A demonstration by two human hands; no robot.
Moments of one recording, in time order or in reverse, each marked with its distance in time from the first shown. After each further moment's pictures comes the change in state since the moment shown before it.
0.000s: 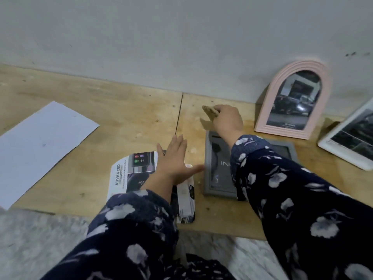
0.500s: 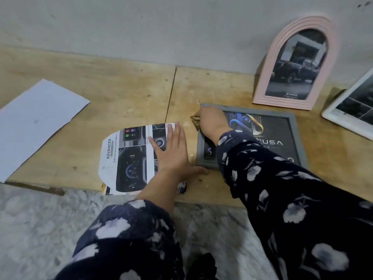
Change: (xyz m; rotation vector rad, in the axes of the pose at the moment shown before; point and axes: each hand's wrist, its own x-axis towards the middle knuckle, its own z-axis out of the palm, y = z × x) left_hand -0.035 0.039 0.053 0.214 0.017 -0.167; right_hand -0.032 0.043 0.057 -0.432 -0.208 -0.223
